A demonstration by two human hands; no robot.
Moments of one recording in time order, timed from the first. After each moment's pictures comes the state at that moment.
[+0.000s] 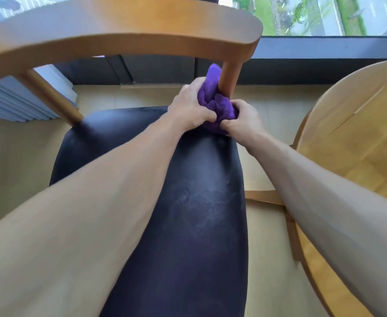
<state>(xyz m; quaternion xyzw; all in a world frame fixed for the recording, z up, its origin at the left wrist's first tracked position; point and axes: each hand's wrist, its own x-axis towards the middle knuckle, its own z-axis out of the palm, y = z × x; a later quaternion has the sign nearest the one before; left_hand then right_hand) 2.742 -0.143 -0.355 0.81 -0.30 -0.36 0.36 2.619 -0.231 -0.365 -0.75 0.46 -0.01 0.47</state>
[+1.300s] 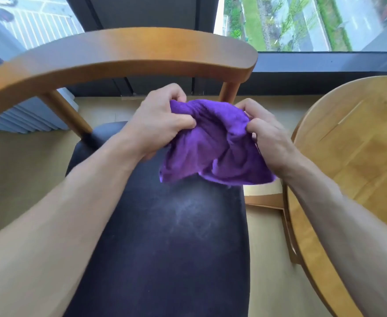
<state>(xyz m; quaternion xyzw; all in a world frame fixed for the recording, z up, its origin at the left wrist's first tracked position) 2.741 -0.068 -0.266 0.78 -0.31 -0.32 0.45 2.580 -0.209 -0.283 -0.73 0.30 -0.10 0.60</state>
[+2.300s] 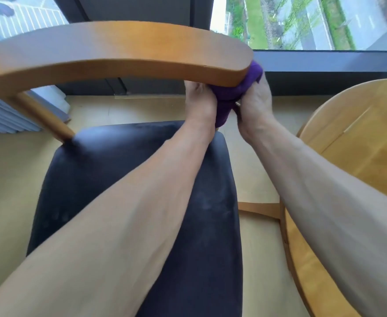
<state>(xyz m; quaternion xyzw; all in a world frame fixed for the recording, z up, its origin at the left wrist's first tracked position) 2.714 -0.204 -0.334 0.63 0.03 -0.32 0.71 2.660 -0.263 -0.328 -0.52 0.42 -0.30 0.68</state>
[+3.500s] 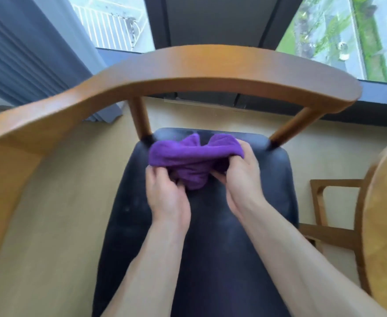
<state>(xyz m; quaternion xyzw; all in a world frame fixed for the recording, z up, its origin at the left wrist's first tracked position) 2.731 0.040 -0.330 0.49 0.25 -0.19 0.81 2.694 -0.058 -0.328 -0.48 0.45 -0.19 0.73</state>
